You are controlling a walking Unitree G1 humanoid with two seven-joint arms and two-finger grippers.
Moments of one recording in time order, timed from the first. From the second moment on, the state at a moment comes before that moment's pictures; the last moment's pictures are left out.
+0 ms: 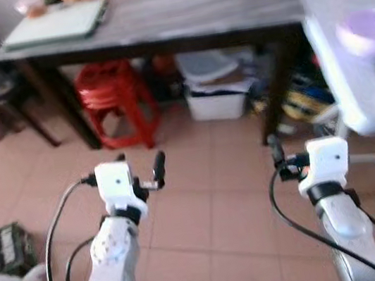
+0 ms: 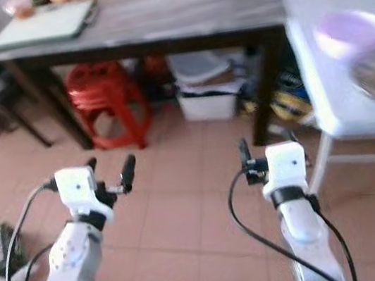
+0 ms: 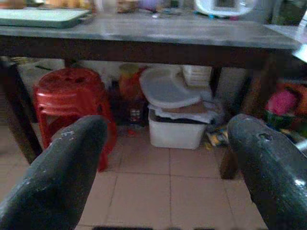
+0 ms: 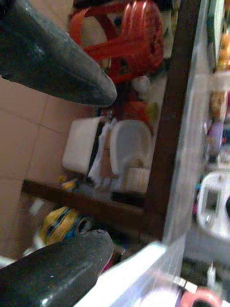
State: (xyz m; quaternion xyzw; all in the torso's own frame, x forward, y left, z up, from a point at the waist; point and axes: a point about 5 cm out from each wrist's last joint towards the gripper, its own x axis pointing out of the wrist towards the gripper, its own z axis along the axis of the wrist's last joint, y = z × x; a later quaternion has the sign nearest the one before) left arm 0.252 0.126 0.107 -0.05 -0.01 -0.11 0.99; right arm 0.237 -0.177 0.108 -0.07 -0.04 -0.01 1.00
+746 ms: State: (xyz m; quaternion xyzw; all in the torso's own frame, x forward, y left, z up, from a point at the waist) left arm 0.257 0.142 0.104 -0.04 0.01 -0.04 1.00; right arm 0.249 -0.170 0.121 -0.08 -0.07 0.01 0.99
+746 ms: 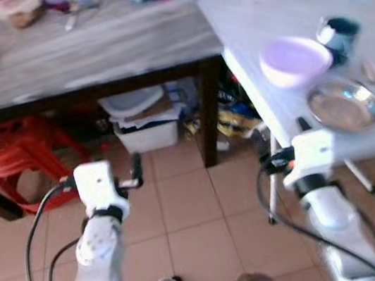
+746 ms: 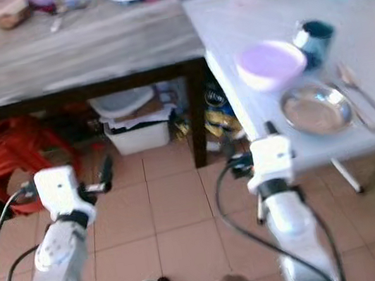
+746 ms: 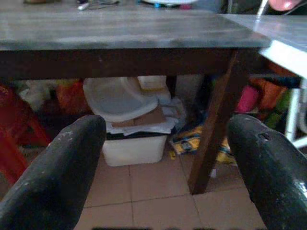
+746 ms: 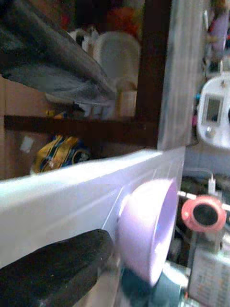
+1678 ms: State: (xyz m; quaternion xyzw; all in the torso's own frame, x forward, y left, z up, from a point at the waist) left arm 0.253 0.133 0.104 -0.05 0.01 -0.05 1.00; right arm 0.248 -0.174 0.119 -0.08 -0.06 0.01 0.99
